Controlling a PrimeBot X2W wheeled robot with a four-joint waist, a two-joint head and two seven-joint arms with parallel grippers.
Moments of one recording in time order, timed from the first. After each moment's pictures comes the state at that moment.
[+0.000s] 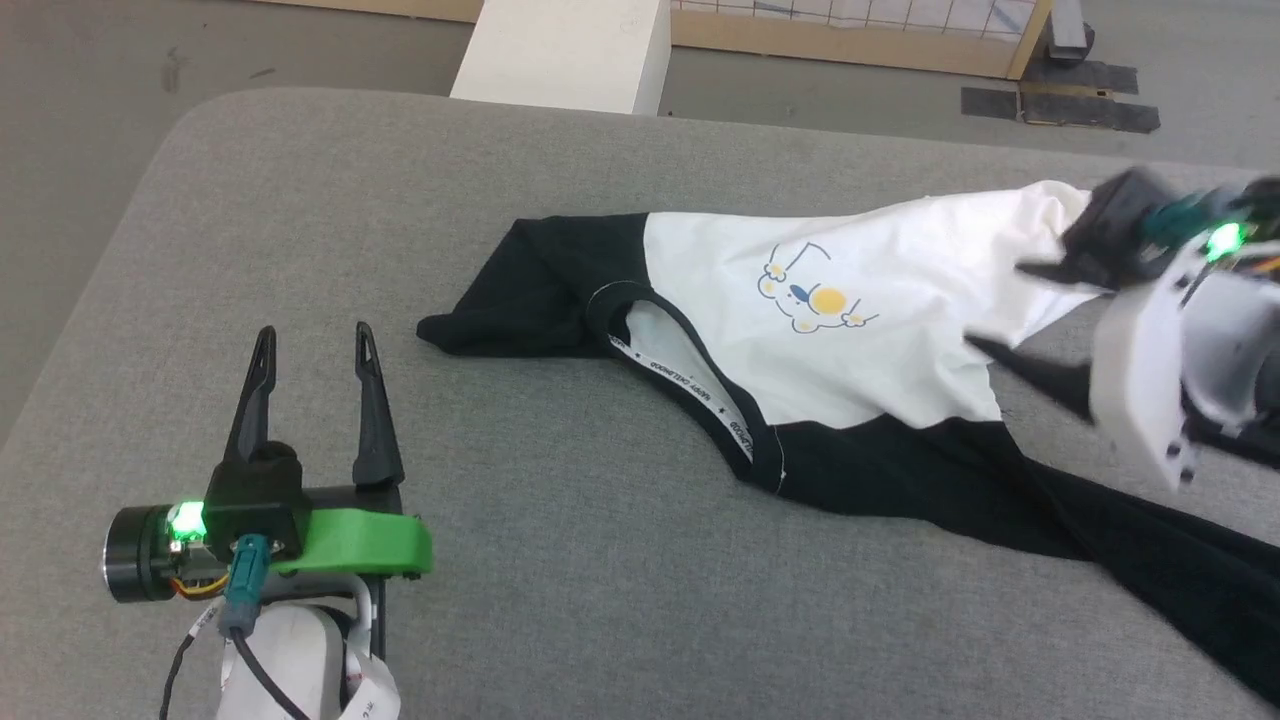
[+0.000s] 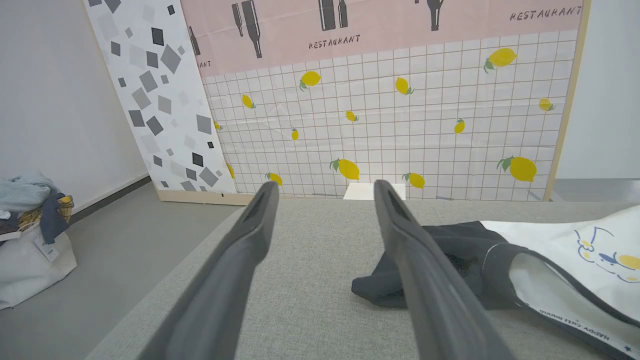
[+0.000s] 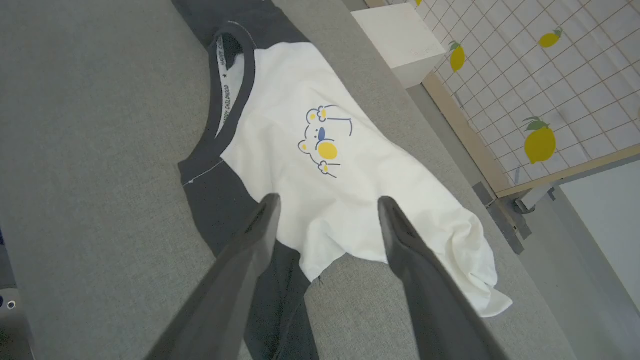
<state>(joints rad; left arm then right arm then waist) -0.14 0.10 -0.04 0.01 -0.02 0.13 -0.26 -1.02 -0.95 1.14 0.00 0.92 0.13 0.40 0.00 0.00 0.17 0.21</state>
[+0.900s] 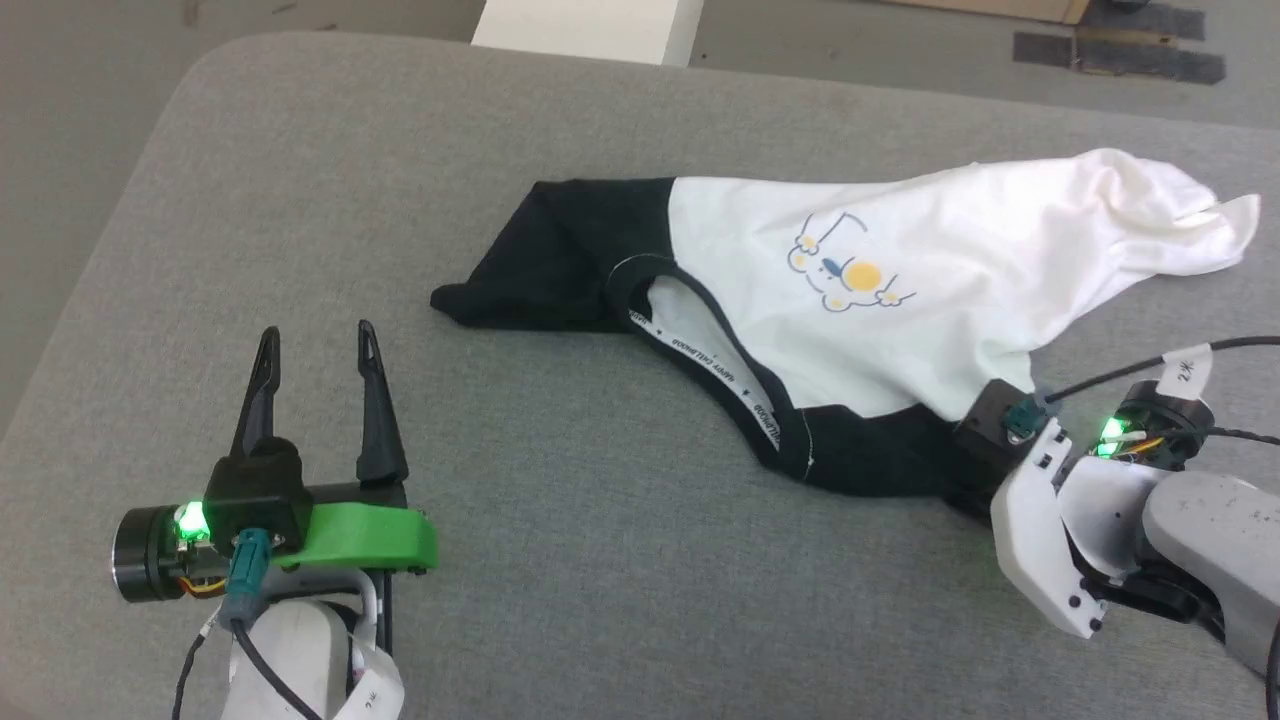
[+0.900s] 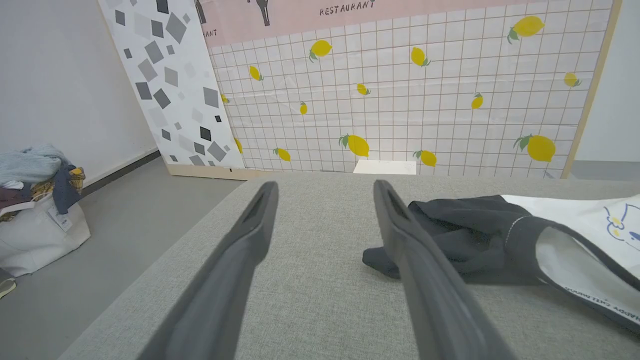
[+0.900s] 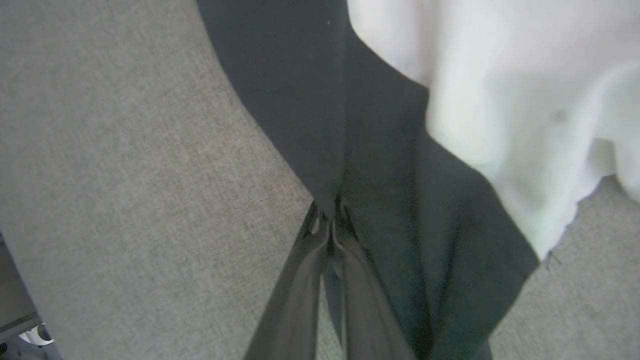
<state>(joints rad) -0.15 0.08 -0.03 0.03 -0.03 0.12 -0.26 -0.82 -0.80 1.27 0.22 0.84 0.13 0.41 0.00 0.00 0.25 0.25</state>
